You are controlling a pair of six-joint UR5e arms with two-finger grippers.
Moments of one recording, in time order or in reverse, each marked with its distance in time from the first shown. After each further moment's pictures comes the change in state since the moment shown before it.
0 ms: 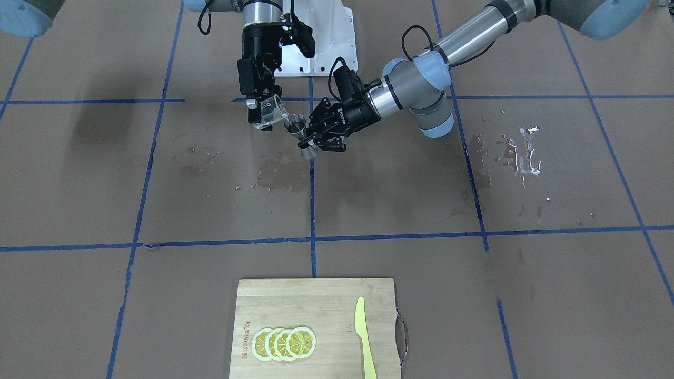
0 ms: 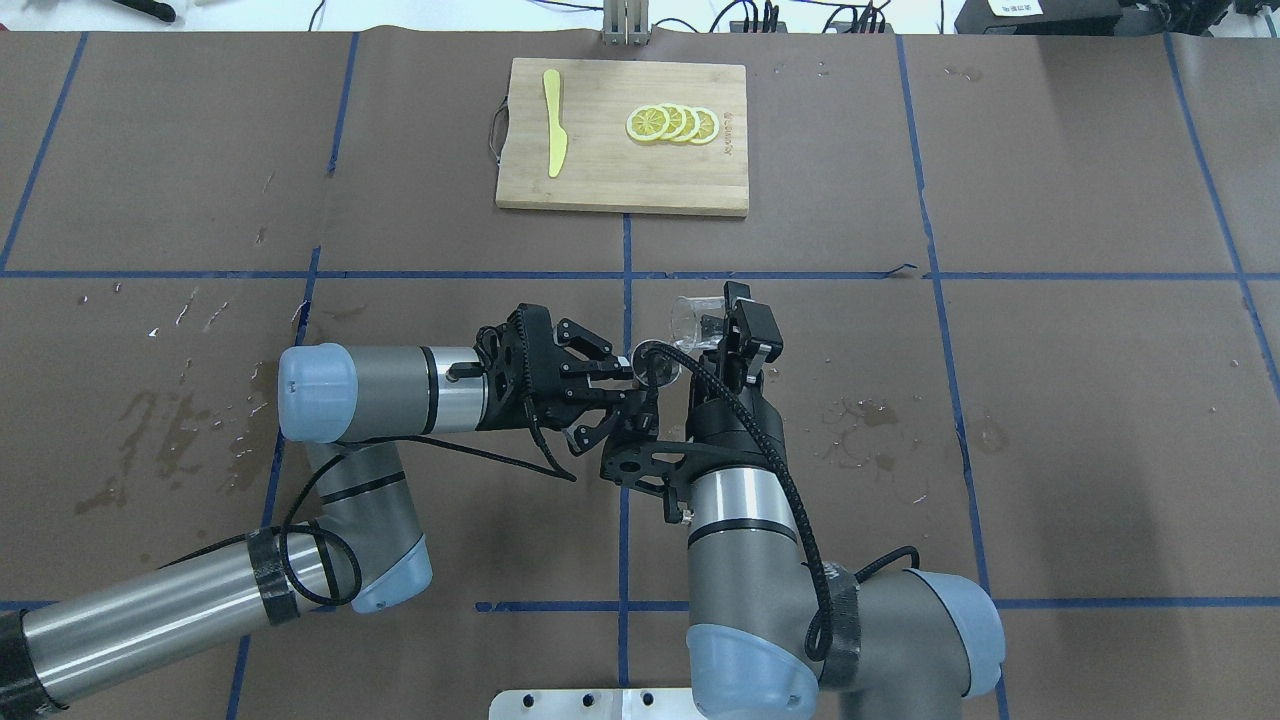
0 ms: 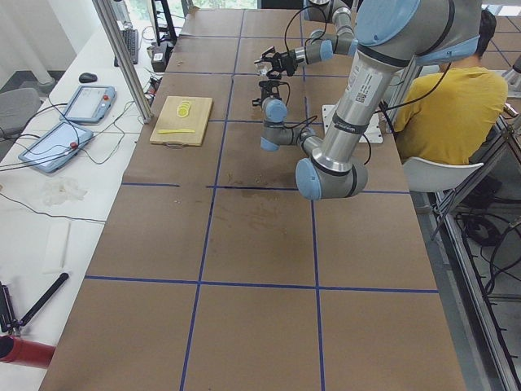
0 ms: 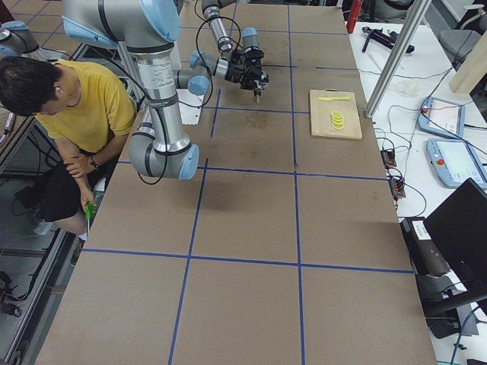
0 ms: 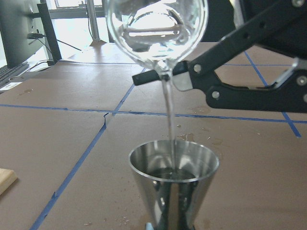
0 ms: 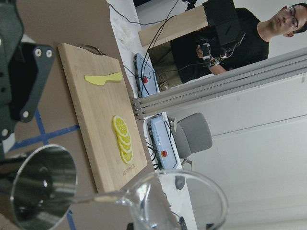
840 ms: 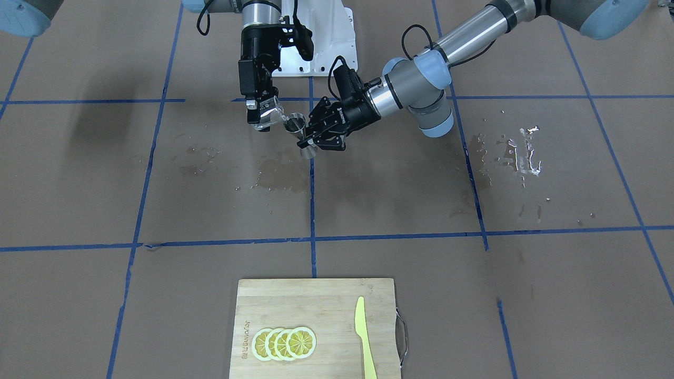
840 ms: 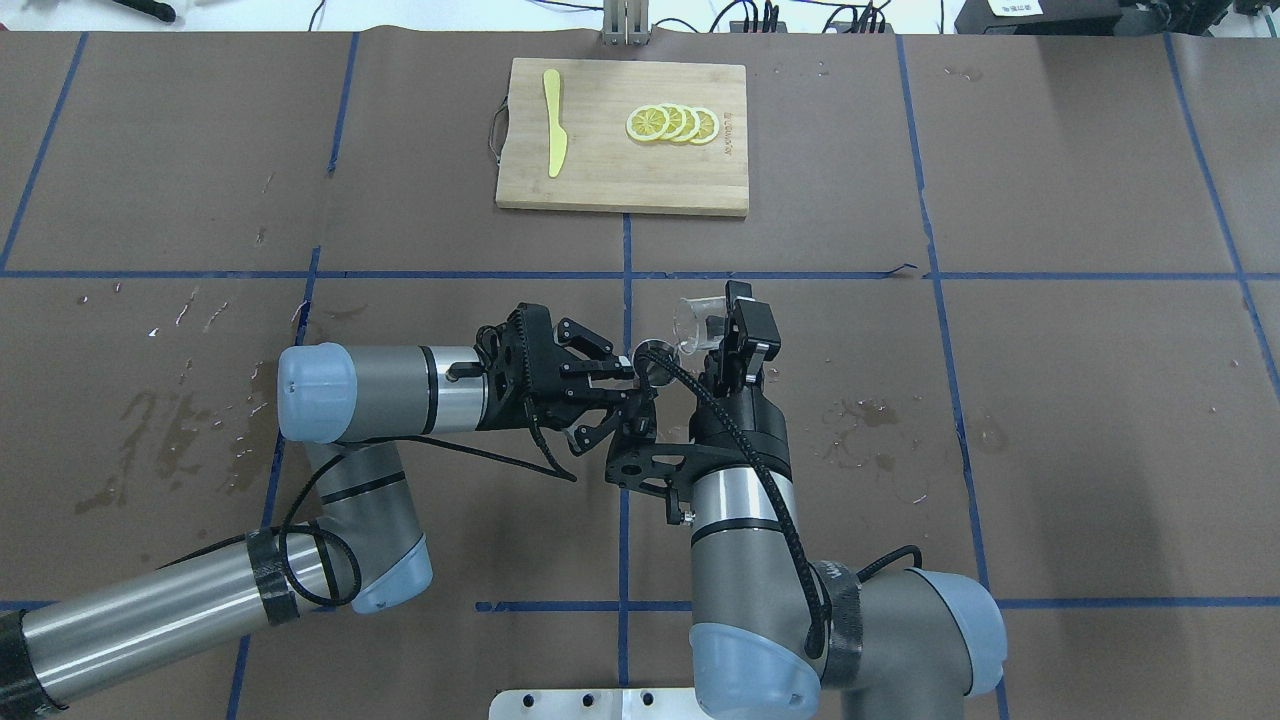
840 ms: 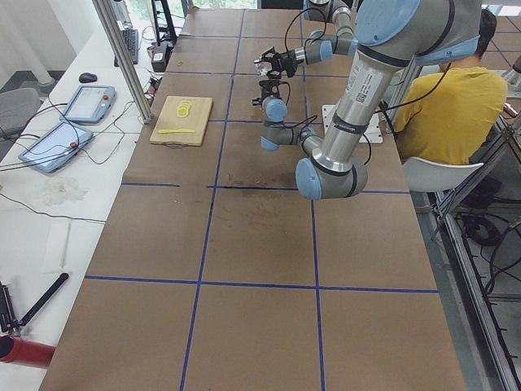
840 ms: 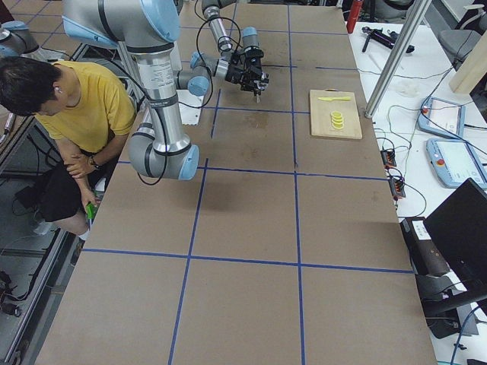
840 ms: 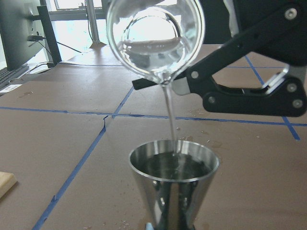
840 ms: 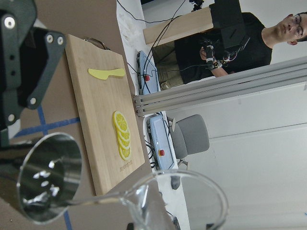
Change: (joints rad) left arm 0.000 0.000 -0.005 0.001 0.000 0.000; right arm 0.001 -0.005 -0.001 -0.001 -0.005 -0.062
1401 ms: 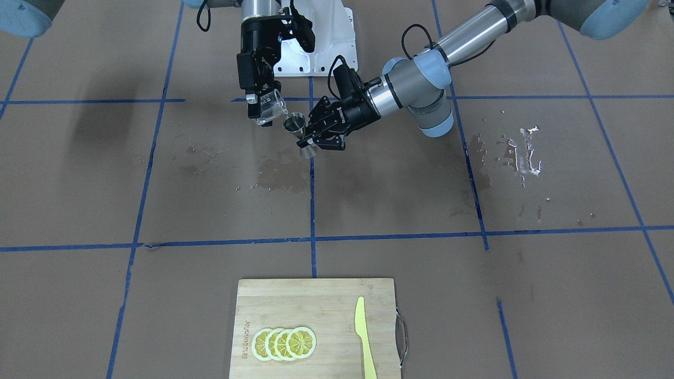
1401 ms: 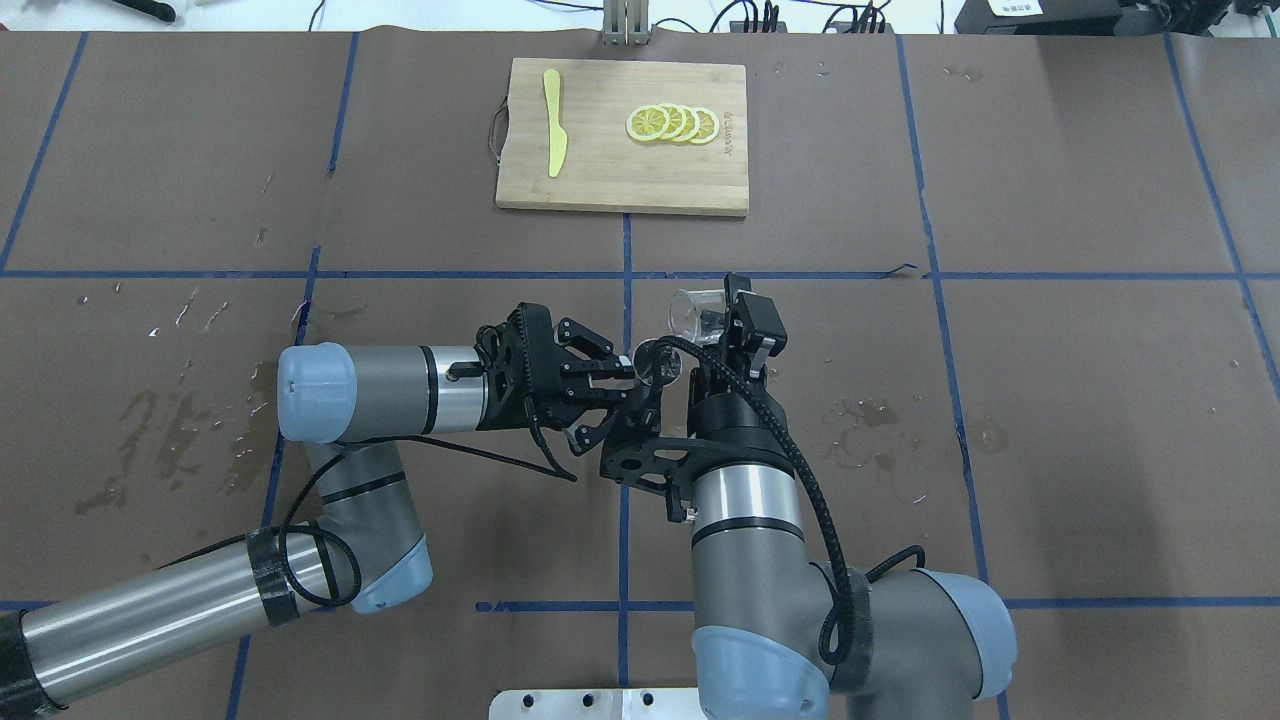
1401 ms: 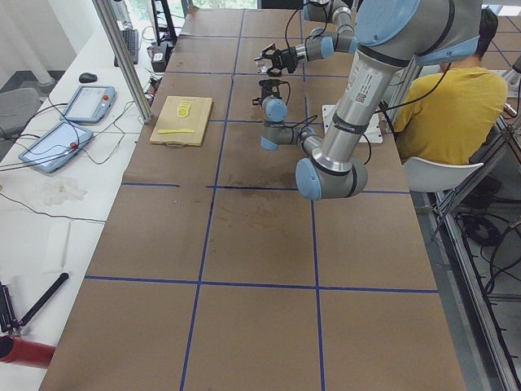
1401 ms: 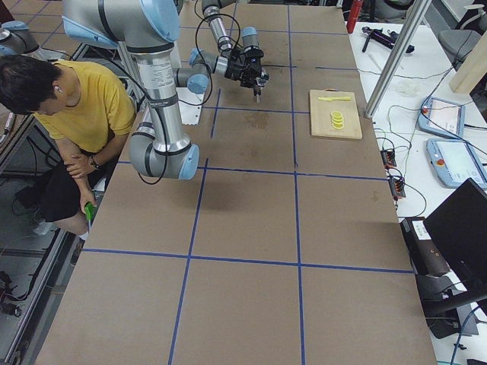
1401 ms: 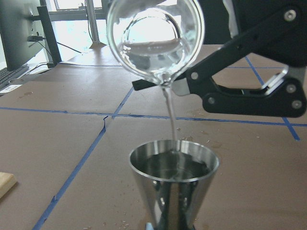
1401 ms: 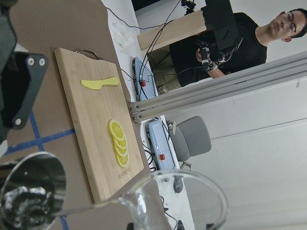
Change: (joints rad) left arm 0.000 0.000 -0.002 0.001 0.000 0.000; right arm 0.000 0.002 0.033 0.016 0.009 0.070
